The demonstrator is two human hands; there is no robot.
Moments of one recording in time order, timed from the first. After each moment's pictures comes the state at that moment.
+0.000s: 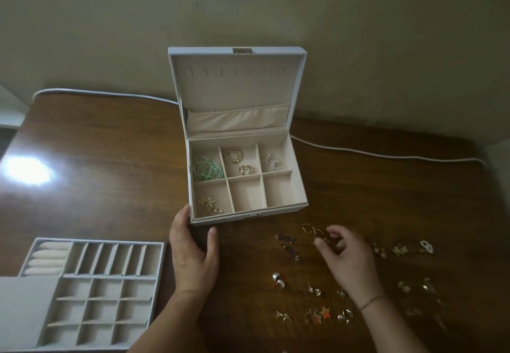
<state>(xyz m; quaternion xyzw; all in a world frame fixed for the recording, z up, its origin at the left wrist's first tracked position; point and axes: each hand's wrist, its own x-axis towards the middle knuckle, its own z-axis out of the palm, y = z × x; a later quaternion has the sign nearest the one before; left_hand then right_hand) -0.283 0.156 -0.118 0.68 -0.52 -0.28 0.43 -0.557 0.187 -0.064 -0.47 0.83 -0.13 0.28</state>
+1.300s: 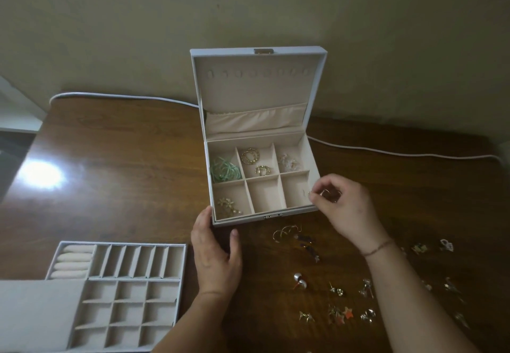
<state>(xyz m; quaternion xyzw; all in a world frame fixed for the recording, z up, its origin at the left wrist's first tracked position) -0.279 0.155 -0.118 0.67 -0.54 -0.27 0.43 -0.504 0.104 0.001 -0.57 0.74 -0.21 0.30</state>
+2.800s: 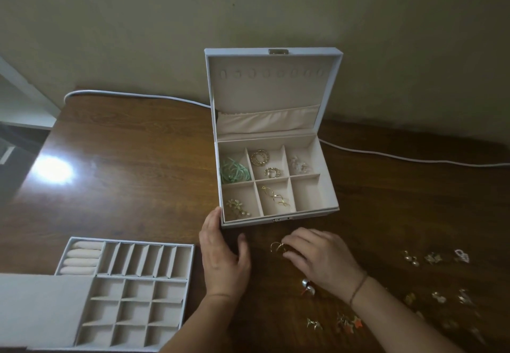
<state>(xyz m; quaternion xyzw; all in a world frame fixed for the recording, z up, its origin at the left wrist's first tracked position) -0.279 0.156 -0.120 0.68 -0.55 -0.27 0.41 -0.477 0.151 -0.068 -0.83 0.52 -0.08 0.16</state>
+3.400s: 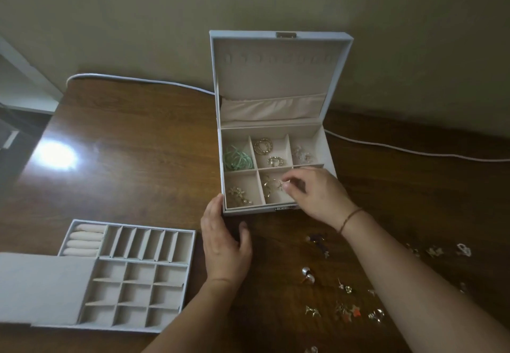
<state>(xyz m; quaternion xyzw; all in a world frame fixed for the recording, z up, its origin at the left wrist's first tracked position) -0.280 0.156 -0.118 0.68 -0.55 -0.26 0.41 -0.467 0.066 -0.032 -0.73 0.63 -0.05 0.26</state>
